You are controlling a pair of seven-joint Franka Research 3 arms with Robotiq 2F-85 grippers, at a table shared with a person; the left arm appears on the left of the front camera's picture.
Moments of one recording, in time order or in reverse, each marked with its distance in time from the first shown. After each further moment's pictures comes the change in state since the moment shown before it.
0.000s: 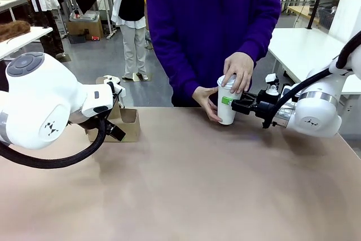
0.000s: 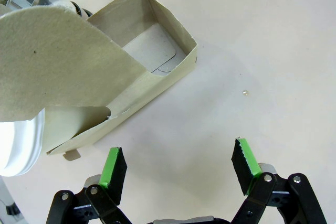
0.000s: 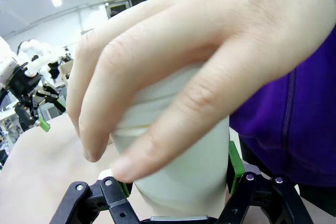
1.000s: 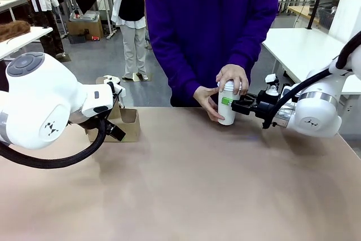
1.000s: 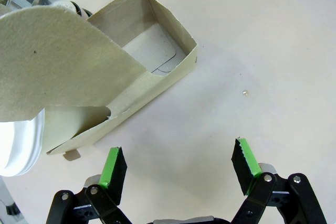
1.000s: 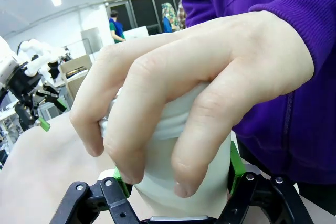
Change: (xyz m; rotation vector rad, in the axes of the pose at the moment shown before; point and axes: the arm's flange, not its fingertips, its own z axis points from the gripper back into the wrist) left arm 0.000 0.000 0.000 0.000 0.000 0.000; right arm -0.001 0.001 0.000 0.000 0.002 -0.001
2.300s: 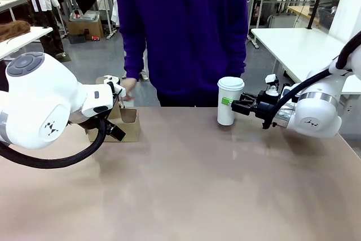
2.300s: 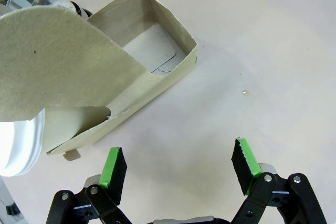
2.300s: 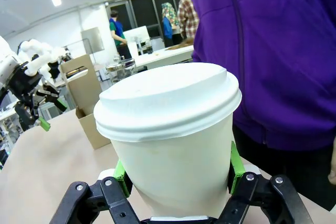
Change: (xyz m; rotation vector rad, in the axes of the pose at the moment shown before) left arm 0.000 0.000 0.000 0.000 0.000 0.000; right arm -0.001 0.000 0.000 0.000 0.001 -0.002
